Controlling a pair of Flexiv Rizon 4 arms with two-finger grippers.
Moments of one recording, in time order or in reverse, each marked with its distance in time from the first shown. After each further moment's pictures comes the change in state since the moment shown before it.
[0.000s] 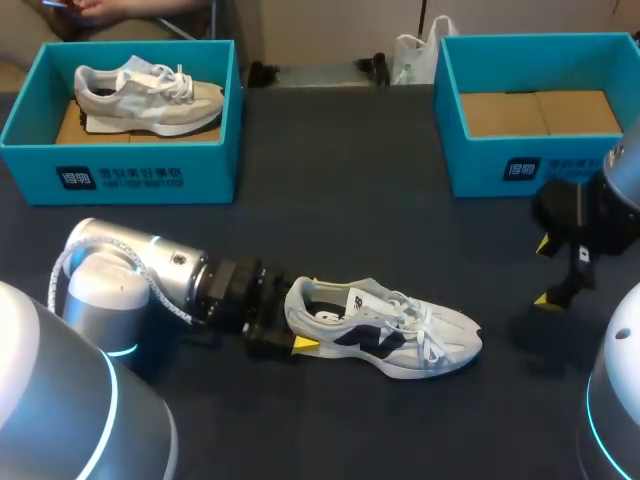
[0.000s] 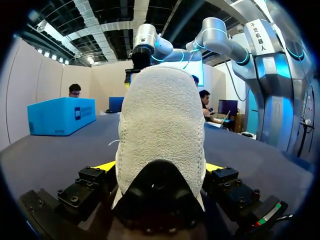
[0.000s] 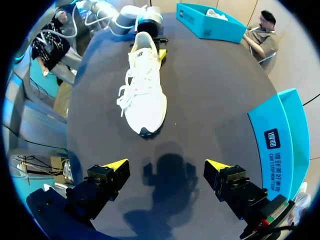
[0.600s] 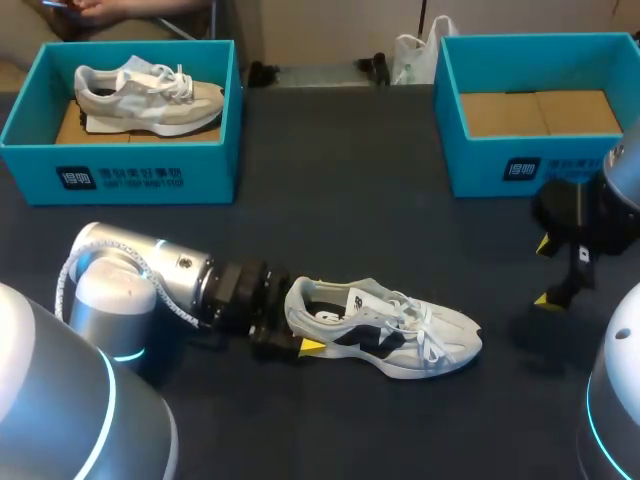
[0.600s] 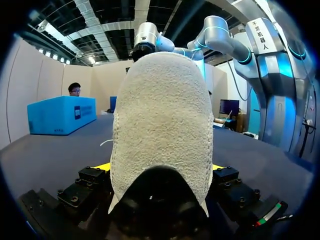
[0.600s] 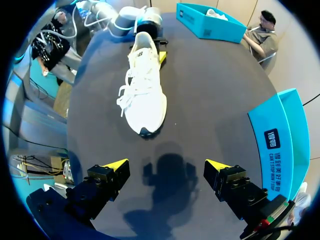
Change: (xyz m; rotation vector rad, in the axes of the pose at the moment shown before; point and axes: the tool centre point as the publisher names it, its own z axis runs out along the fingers) left arm -0.001 0.002 0.009 -0.005 -0.016 -0.005; right arm 0.000 0.000 0.000 0.000 0.000 0.000
